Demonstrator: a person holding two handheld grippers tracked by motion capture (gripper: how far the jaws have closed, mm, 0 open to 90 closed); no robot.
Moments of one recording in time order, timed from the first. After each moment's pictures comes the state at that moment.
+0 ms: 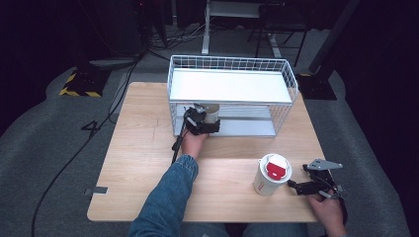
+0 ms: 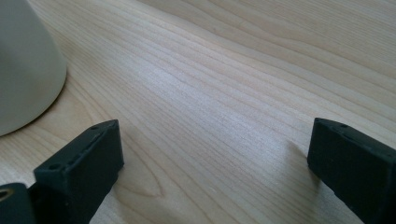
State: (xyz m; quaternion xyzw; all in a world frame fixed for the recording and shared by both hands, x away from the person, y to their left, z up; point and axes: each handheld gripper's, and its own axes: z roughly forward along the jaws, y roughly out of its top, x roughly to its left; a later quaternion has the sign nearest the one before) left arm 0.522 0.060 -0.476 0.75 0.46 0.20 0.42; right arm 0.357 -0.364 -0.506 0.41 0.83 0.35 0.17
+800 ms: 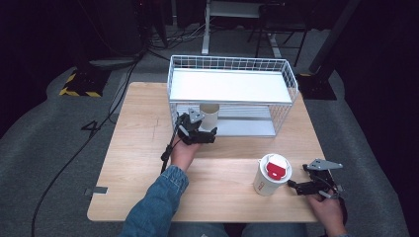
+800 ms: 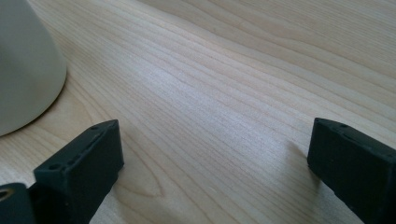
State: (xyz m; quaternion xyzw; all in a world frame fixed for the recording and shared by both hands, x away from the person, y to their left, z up) left arm 0.454 0.079 -0.434 0.76 0.42 0.22 0.44; right arm 0.357 -0.364 -0.505 0.41 0.83 0.35 0.18
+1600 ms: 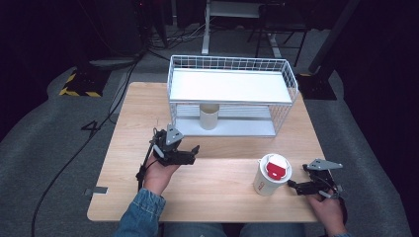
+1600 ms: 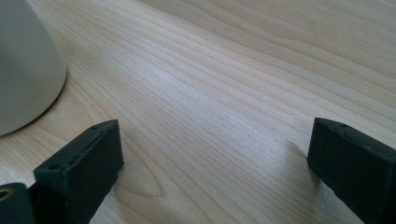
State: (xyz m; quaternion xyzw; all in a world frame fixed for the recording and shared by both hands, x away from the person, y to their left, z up) left arm 0.371 0.135 -0.411 0.79 0.39 0.22 0.42; right arm 0.357 -0.364 -0.505 0.41 0.83 0.35 0.18
